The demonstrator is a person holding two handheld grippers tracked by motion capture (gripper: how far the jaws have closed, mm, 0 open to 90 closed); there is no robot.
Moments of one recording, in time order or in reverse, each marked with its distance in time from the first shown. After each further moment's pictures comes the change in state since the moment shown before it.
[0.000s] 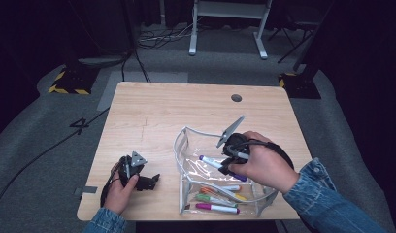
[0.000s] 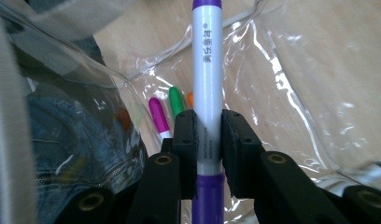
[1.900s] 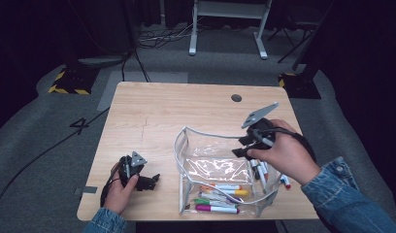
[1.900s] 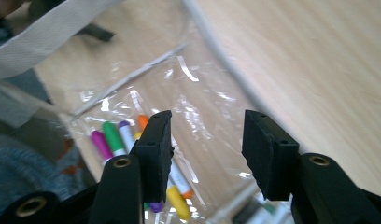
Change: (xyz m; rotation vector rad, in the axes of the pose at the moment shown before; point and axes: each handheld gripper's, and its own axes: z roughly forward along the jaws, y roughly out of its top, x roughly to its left) left arm 0.000 0.000 0.000 0.003 -0.001 0.001; right arm -0.040 -0.032 -0.039 -0.214 -0.151 0.100
